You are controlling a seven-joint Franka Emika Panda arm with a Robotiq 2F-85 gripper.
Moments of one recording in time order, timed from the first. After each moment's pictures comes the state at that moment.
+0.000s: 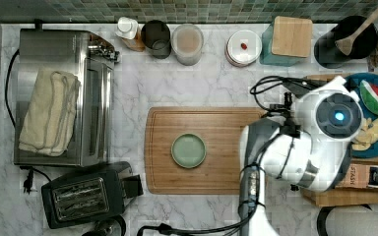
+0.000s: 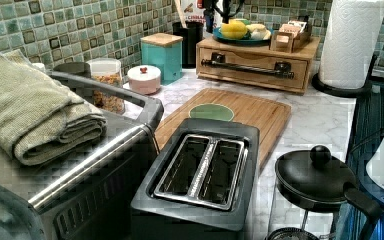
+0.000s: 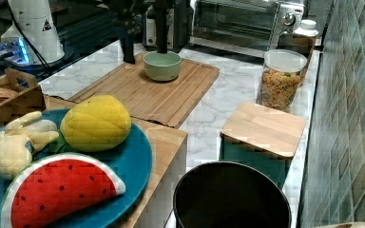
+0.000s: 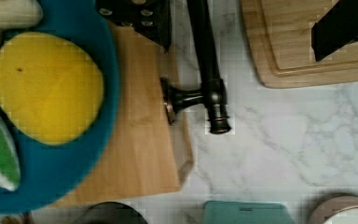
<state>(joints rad) -0.22 0.09 -0.18 -2.06 -0.14 0.72 -0.97</state>
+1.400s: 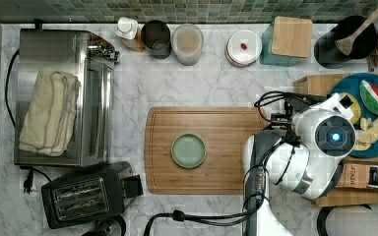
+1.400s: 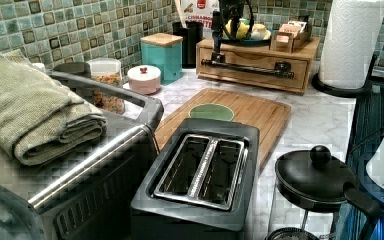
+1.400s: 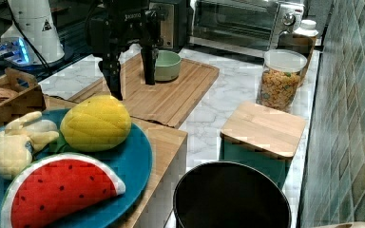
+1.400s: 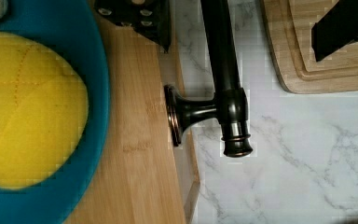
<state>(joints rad) -0.24 0.13 -0.20 -2.21 -0.09 0.94 -1.03</state>
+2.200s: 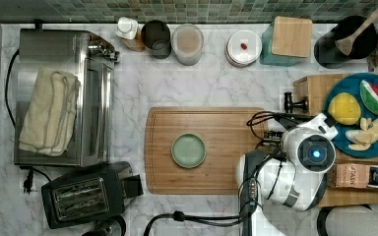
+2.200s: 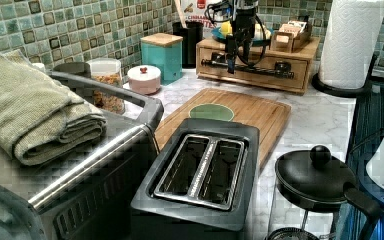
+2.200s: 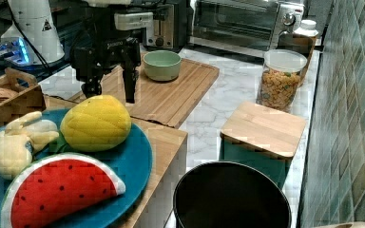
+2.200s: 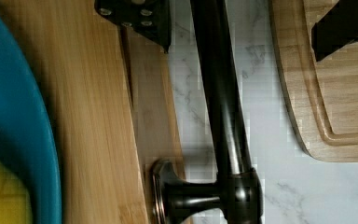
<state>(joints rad) -0.25 0.15 -0.22 -2.36 -0.16 1.06 -0.99</state>
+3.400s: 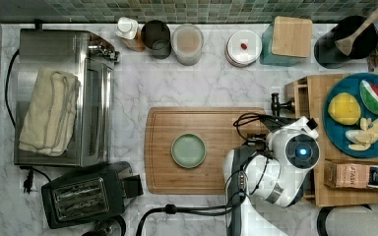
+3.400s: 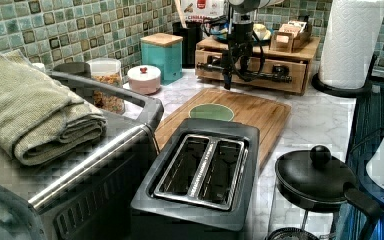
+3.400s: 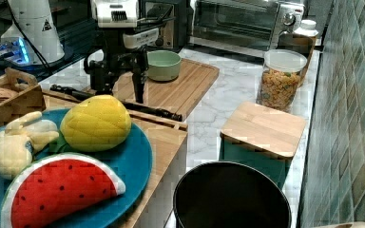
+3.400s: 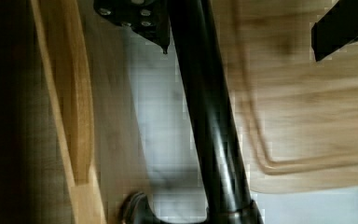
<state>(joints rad) -0.15 0.17 -0.24 -2.41 0.03 1.07 -1.04</state>
